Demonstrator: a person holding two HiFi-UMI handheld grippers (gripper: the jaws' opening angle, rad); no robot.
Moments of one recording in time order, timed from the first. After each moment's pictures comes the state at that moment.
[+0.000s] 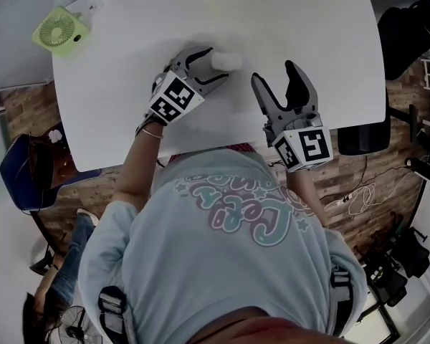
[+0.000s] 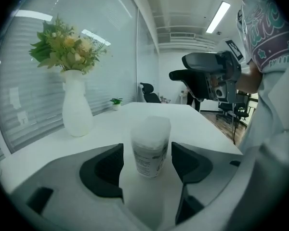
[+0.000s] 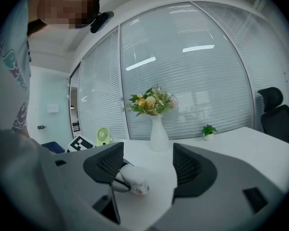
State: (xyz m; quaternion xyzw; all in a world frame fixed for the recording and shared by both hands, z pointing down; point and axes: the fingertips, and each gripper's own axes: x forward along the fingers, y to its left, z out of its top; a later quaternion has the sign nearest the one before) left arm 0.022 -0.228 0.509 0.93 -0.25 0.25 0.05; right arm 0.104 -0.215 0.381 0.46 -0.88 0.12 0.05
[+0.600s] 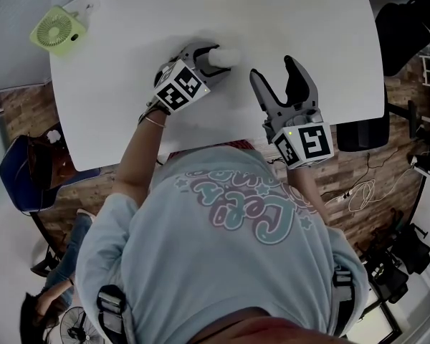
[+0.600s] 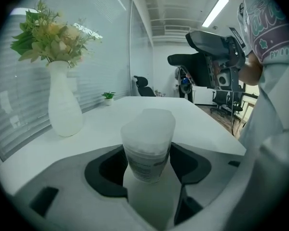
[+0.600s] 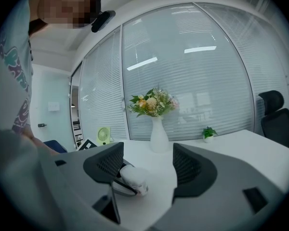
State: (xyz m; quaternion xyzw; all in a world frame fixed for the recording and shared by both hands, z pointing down) left arm 0.041 -0.234 0.531 0.93 -0.21 0.29 0.04; right arm 0.106 -0.214 0.377 0.45 -0.88 0.11 0.05
